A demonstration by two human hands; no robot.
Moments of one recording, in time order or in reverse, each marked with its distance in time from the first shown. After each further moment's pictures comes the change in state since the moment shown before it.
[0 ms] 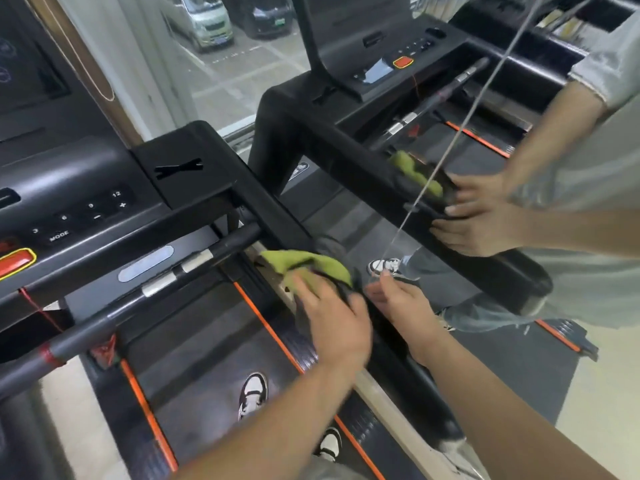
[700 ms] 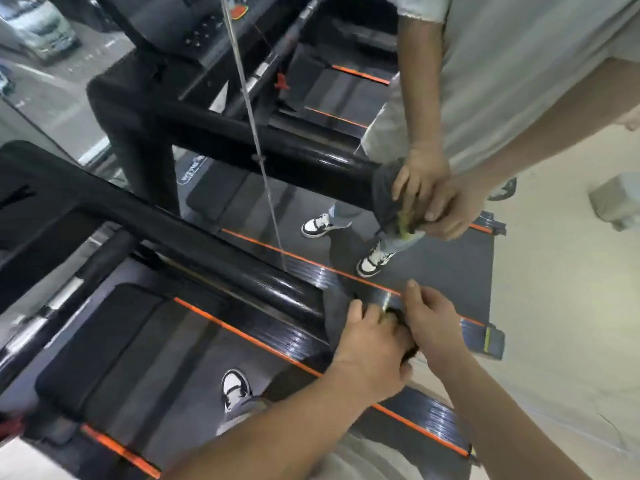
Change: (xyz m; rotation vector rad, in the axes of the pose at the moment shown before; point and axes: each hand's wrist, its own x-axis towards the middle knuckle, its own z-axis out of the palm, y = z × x) left_hand -0.160 0.019 0.067 1.065 -0.819 1.225; right_hand -0.110 0.131 -0.124 -0.033 0.603 0.116
